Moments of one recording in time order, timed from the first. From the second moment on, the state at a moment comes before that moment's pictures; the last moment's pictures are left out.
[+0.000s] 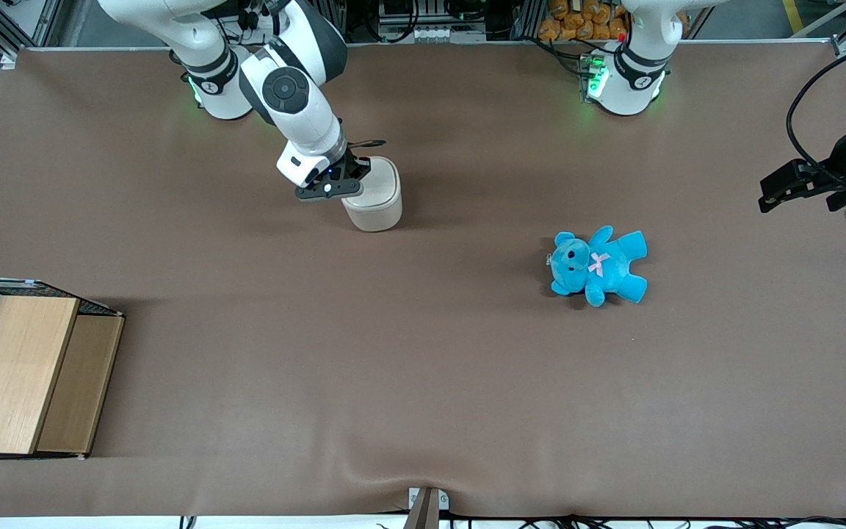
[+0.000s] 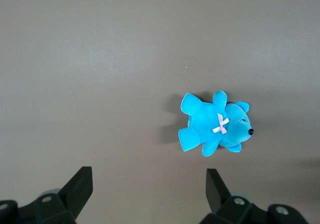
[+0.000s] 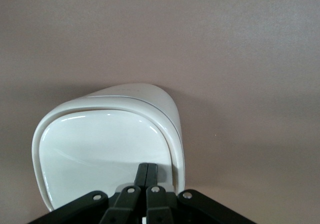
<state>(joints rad) 0.29 0.06 0.46 -2.33 0.17 2.36 0.55</state>
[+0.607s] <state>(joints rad) 0.29 0.06 0.45 -2.22 0.16 2.19 0.61</state>
